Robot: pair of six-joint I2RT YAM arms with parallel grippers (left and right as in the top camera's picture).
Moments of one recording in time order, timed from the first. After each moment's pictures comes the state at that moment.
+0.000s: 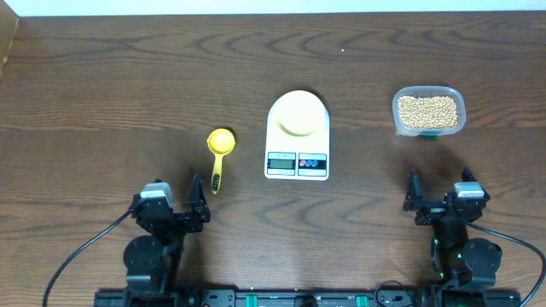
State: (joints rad) left arm -0.02 0.03 0.19 -0.37 0.02 -0.19; right arm -0.07 0.01 0.01 -0.07 -0.09 0.02
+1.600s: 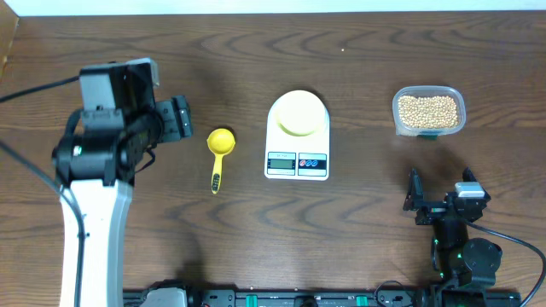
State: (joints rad) left arm 0.04 1.27 1.37 -0.99 0.10 -0.12; right arm -0.07 0.01 0.01 -0.07 -0.09 0.02
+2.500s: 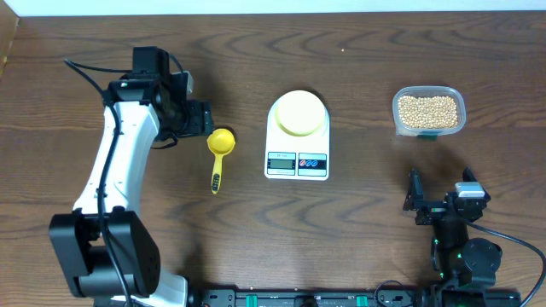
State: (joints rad) left arm 0.02 1.70 1.38 -1.00 0.18 -0.06; right arm -0.07 0.01 0.01 -0.07 -0.09 0.02
